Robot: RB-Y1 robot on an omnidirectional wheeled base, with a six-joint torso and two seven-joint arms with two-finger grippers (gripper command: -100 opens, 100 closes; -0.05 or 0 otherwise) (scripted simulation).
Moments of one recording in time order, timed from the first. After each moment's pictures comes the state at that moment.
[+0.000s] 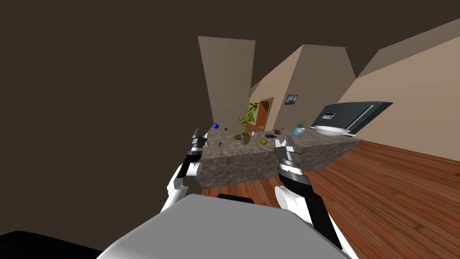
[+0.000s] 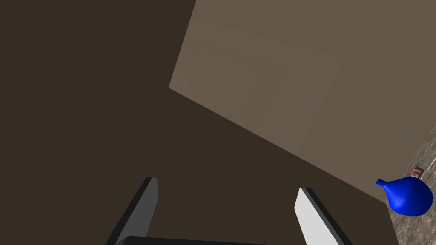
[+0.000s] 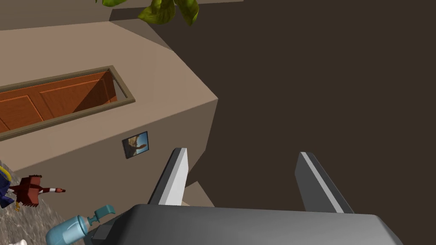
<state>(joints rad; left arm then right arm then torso) 0.18 0.16 0.11 -2.14 0.07 -0.27 0.32 0.48 0.02 -0.01 -2.34 -0.09 -0.40 0.02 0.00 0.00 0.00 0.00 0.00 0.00</state>
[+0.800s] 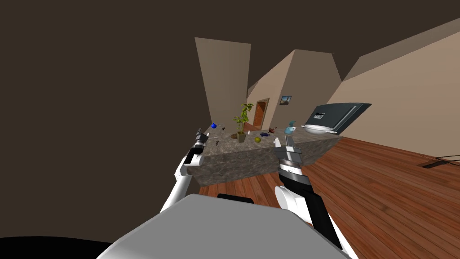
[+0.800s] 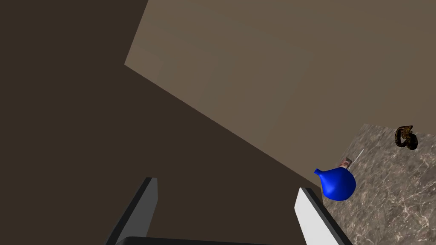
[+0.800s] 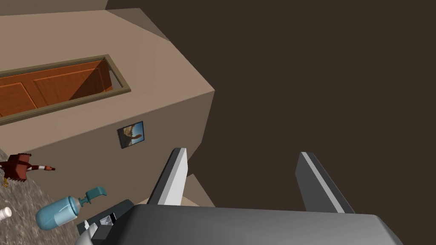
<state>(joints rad) 0.00 0.19 0.18 -1.99 0.08 -0.07 0.46 0.48 0.02 -0.01 -2.34 -0.09 -0.40 0.02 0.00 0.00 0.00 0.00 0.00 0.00</state>
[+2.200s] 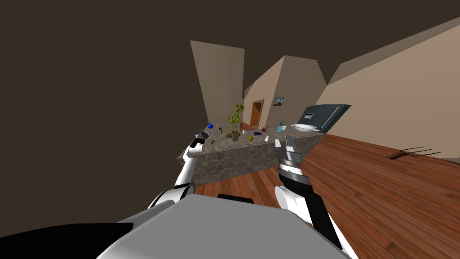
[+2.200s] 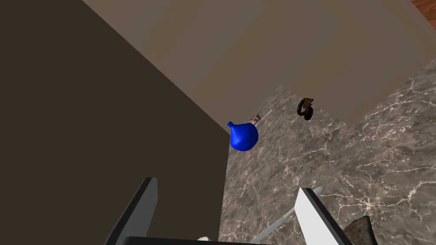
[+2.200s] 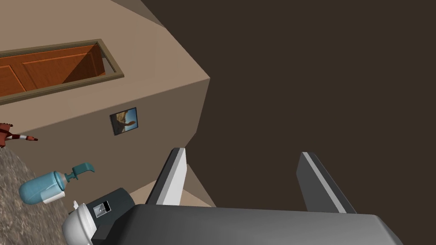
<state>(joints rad) -0.34 0.25 0.33 -1.62 0.08 0.29 0.72 0.48 0.02 -0.01 -2.34 -0.09 -0.40 0.02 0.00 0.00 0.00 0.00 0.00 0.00</state>
